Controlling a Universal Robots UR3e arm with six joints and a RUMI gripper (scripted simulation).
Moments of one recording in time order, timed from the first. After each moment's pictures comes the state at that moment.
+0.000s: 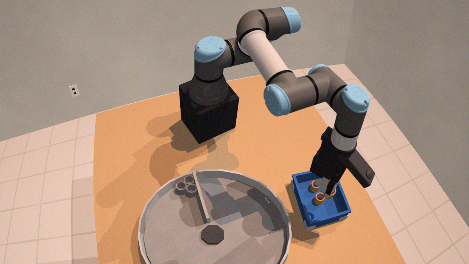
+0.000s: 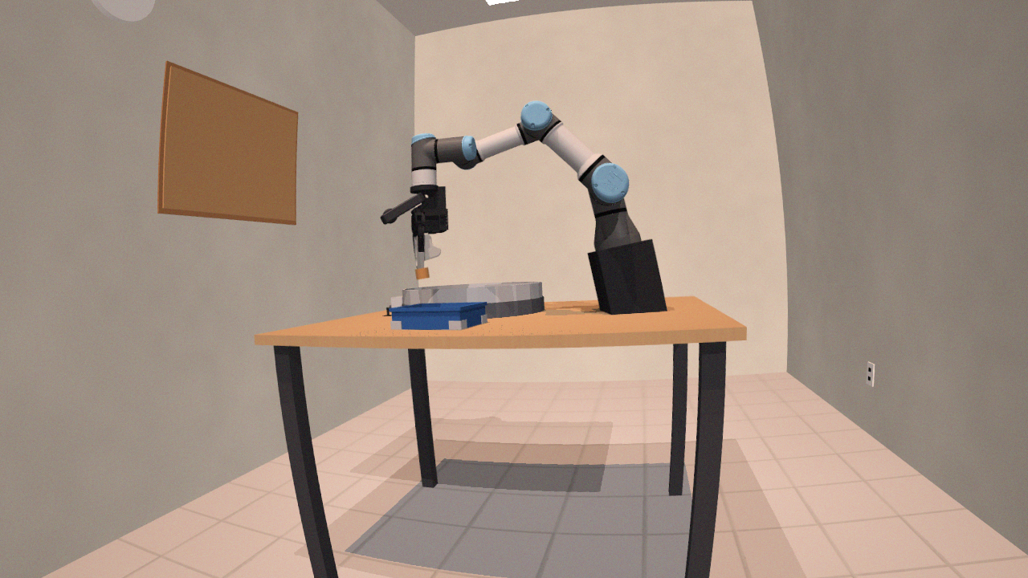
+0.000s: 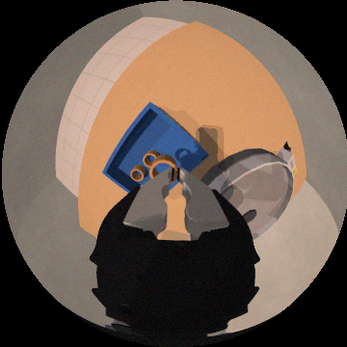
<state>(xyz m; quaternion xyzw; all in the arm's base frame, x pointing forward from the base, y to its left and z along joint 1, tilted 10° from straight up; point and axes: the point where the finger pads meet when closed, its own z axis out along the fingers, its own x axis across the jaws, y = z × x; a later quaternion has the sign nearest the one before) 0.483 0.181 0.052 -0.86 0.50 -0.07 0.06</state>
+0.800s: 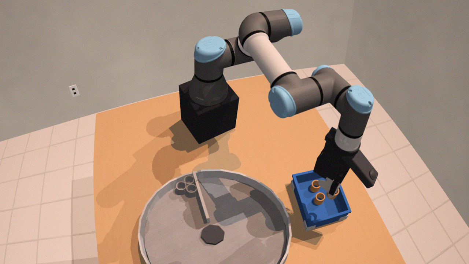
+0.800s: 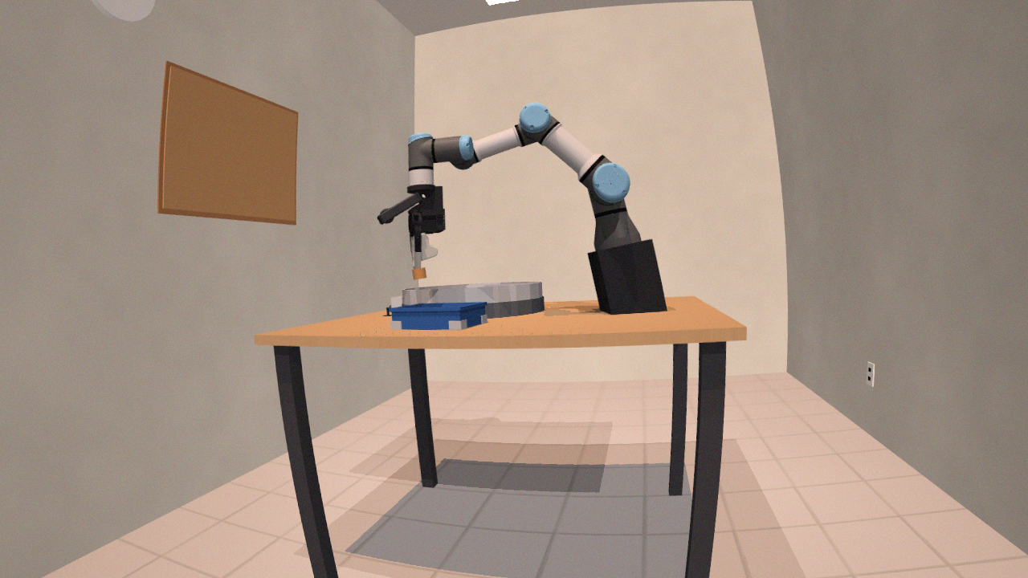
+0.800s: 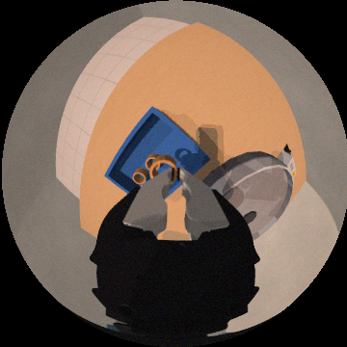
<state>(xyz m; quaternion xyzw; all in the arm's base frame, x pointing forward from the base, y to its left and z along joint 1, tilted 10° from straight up) 0.487 0.189 0.053 -0.86 0.50 -0.07 0.06</state>
